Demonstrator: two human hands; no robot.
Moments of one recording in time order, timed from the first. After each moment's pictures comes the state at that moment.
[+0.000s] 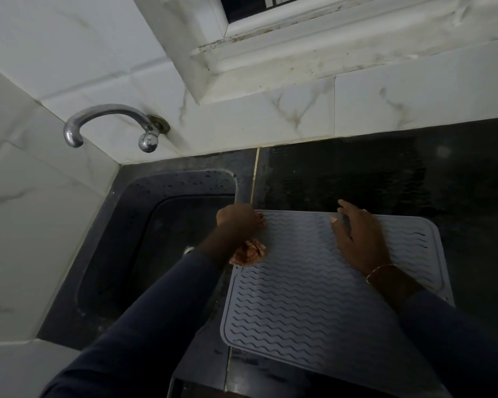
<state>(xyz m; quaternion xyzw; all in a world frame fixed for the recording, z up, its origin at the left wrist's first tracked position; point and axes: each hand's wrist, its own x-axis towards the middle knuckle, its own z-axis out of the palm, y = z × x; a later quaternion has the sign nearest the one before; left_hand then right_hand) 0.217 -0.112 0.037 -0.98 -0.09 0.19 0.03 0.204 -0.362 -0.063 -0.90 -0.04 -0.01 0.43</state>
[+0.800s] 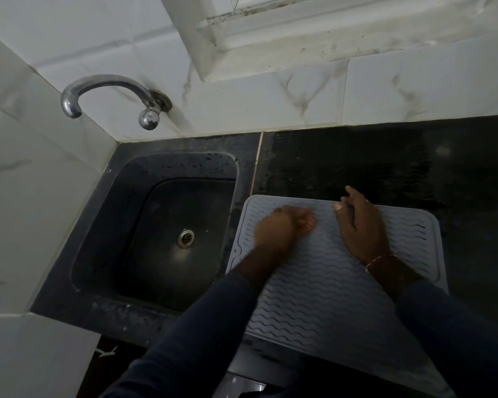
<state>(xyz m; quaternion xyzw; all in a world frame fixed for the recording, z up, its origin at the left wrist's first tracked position) 0.171 -0.180 -0.012 -0.96 -0.03 0.13 -0.25 0.201 -0.360 -0.064 -0.89 -0.02 -0.01 0.45</state>
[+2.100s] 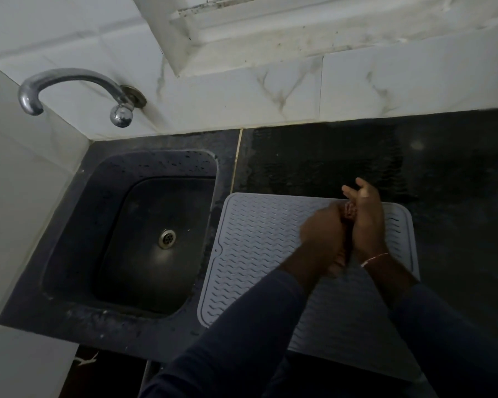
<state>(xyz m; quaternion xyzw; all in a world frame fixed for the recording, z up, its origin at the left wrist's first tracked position) 0.184 -0.298 -0.009 -0.95 -0.02 0.17 -0.26 0.194 -0.385 -0.043 -0.69 0.13 -0.01 0.71</state>
